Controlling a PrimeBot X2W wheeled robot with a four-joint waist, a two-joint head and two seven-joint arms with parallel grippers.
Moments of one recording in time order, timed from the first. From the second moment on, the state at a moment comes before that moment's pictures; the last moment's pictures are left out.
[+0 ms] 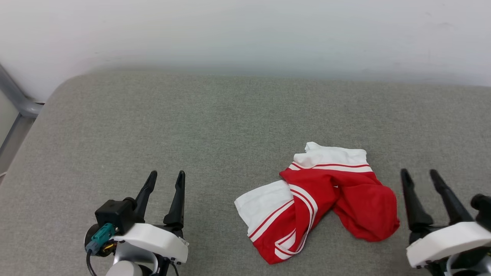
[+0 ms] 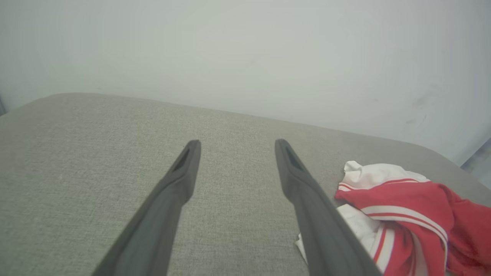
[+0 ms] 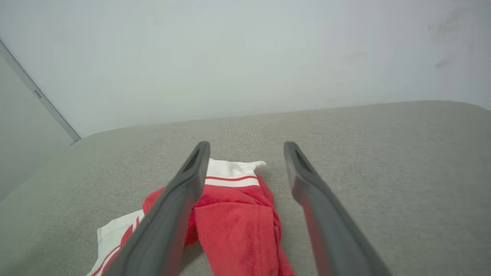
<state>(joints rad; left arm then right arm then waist) -0.11 0.13 -0.16 0.19 -0.38 -0.06 -0.23 0.04 -0.05 -0.09 -0.15 0.30 0.13 0.10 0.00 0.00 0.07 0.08</state>
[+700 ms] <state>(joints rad) -0.38 0.30 -0.55 0.22 -0.53 -0.13 0.55 0.03 -0.05 -0.14 -0.19 0.29 0.13 0.11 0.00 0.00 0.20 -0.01</state>
